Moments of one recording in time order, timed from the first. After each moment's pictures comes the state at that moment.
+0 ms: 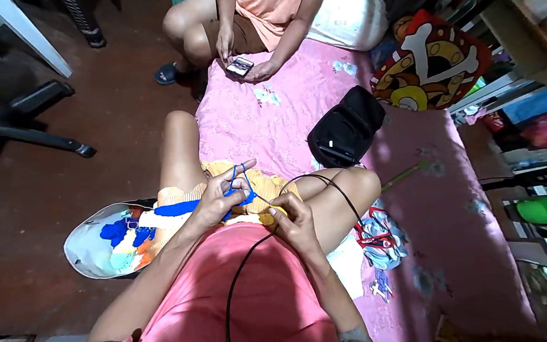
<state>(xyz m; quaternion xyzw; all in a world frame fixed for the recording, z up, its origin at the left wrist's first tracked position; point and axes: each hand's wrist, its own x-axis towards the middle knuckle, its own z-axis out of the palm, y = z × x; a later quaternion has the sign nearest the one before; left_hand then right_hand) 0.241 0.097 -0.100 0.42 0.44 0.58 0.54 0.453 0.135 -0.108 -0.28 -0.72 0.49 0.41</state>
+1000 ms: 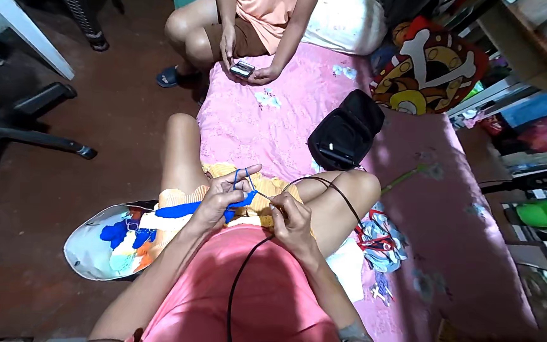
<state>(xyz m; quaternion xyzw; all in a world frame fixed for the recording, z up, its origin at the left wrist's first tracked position) 0.243 0.100 -0.105 0.33 0.37 0.61 0.62 0.441 0.143 -0.123 -0.27 -0.83 0.18 0.45</state>
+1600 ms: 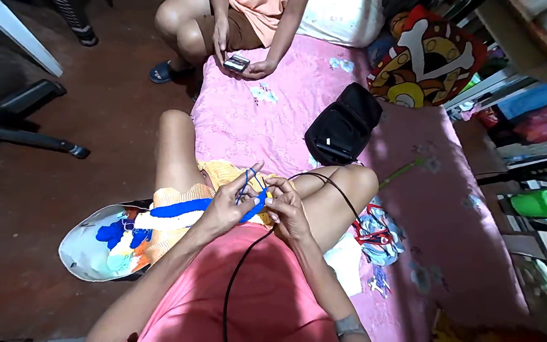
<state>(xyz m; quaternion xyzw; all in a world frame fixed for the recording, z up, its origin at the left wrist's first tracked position) 0.258 0.099 -0.114 0.52 0.49 0.49 0.49 0.437 0.148 -0.123 -0.27 -0.40 0.78 0.41</state>
